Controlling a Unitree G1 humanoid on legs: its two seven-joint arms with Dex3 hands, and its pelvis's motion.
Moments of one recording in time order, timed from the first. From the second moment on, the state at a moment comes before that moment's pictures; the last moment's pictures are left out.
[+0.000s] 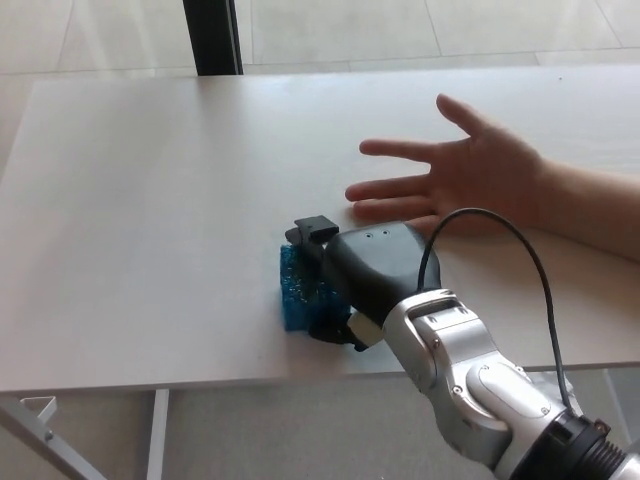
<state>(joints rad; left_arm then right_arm) 0.02 0.84 0.23 1.31 0.03 -0.05 -0.21 -0.51 -0.15 0.75 0.36 -0.87 0.30 -0.06</state>
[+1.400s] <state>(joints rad) 0.05 0.83 0.25 1.31 0.02 -0.05 -0.20 -0.78 -0.38 0.36 0.56 -0.79 0.05 -0.28</state>
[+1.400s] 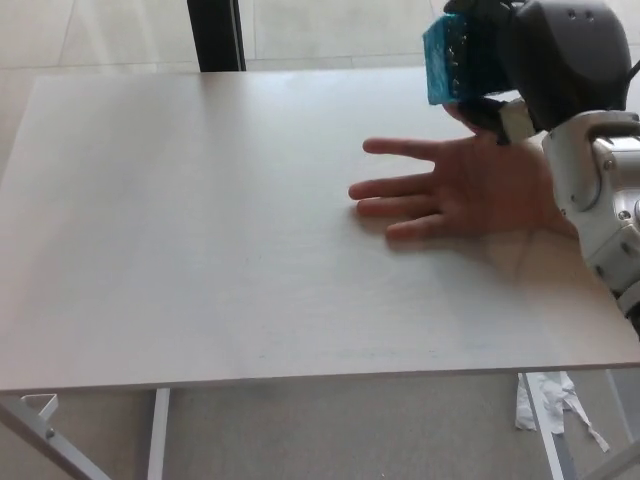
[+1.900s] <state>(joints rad) 0.05 0.83 0.25 1.31 0.02 -0.05 -0.20 -0.80 -0.39 0.54 0.85 -0.83 -0.03 -0.34</state>
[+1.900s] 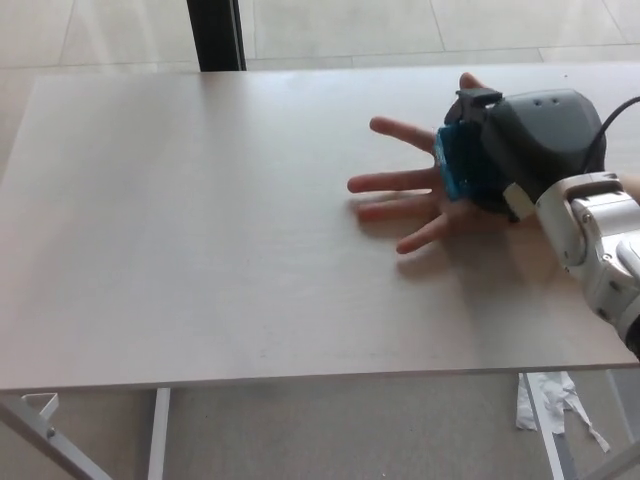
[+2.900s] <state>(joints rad) 0.07 0.81 0.25 1.31 0.02 -0.06 -0.20 -0.83 -0.41 0.69 0.67 -0.95 0.17 -0.10</state>
